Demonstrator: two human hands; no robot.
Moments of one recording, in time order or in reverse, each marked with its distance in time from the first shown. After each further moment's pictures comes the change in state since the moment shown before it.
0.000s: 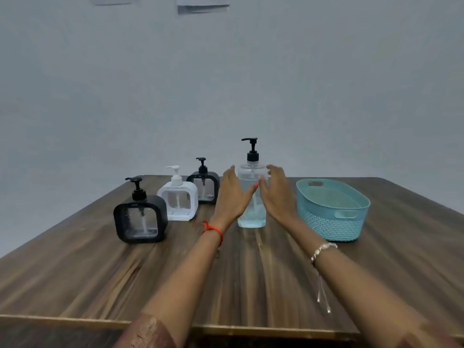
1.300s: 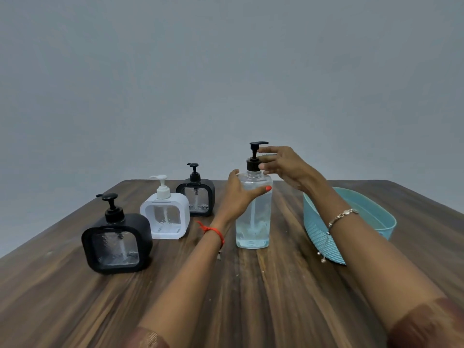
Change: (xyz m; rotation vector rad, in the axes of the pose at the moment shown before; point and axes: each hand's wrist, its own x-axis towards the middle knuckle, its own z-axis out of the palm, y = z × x) left_hand 0.071 -0.022 0.022 -0.366 -0.106 -0.130; right_hand 0.123 0.027 -0.006 0.595 -0.474 0.229
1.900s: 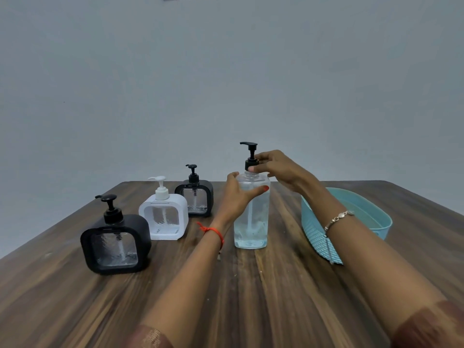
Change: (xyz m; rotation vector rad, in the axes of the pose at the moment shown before) left_hand -0.001 0.002 0.002 -0.040 0.009 -0.040; right_hand -0.010 -0.009 0.011 -0.202 -0.007 0.021
